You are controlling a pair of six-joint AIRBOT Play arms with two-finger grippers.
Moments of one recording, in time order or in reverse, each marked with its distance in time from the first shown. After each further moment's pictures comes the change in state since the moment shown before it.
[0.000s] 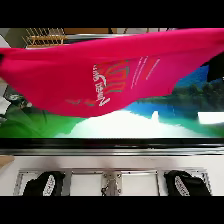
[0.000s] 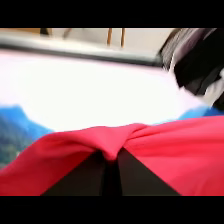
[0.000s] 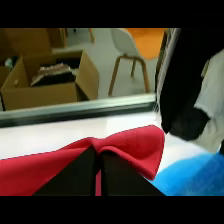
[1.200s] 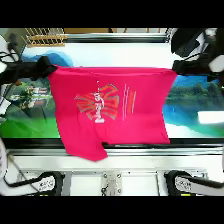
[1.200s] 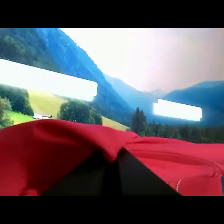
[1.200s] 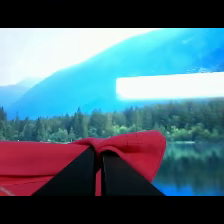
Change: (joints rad) left arm -0.119 -0.800 -0.022 -0.011 0.232 -0.002; right arm 0.071 -0.721 0.085 0.008 0.131 -0.019
